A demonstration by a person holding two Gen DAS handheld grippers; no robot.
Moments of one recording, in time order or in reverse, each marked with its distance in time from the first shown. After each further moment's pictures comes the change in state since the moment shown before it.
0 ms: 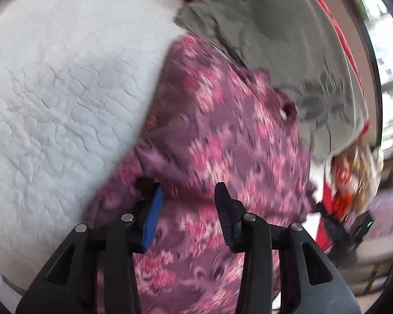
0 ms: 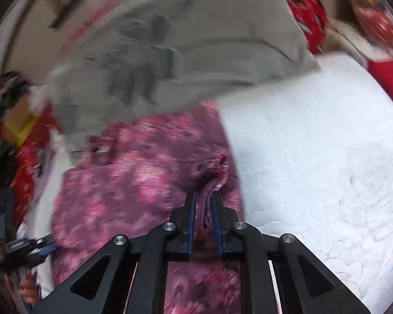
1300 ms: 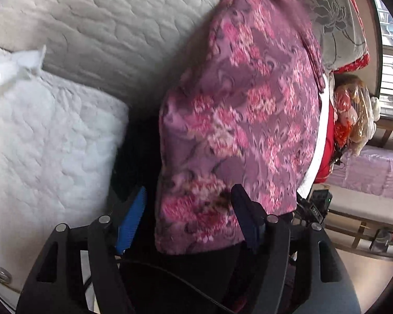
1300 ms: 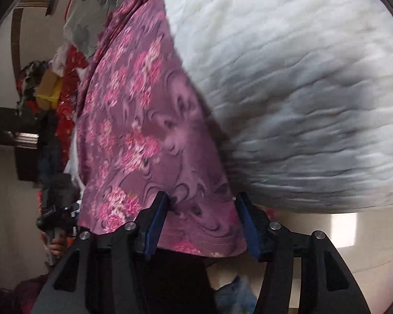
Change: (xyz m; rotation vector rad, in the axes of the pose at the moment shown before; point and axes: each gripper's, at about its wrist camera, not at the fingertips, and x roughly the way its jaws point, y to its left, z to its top) left arm -0.076 0.123 -0.209 -0.053 0.399 -0.055; right arm -0.093 -0.130 -0.289 0.276 0.444 0.319
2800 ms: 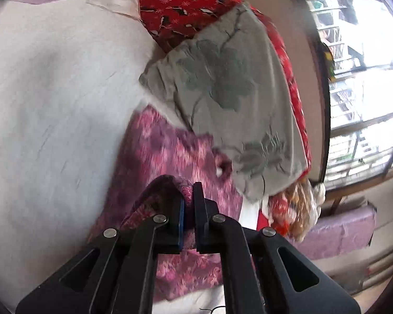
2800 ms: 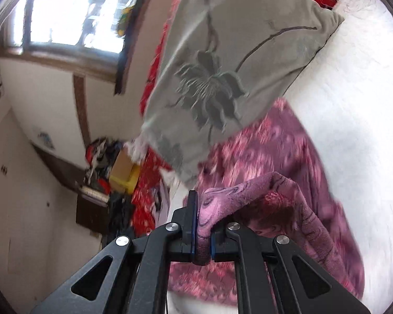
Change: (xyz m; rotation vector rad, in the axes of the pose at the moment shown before) left arm -0.083 -0.120 0.283 -0.031 -0.490 -0.337; right arm -0.017 0.157 0.274 -0.018 -0.459 0.391
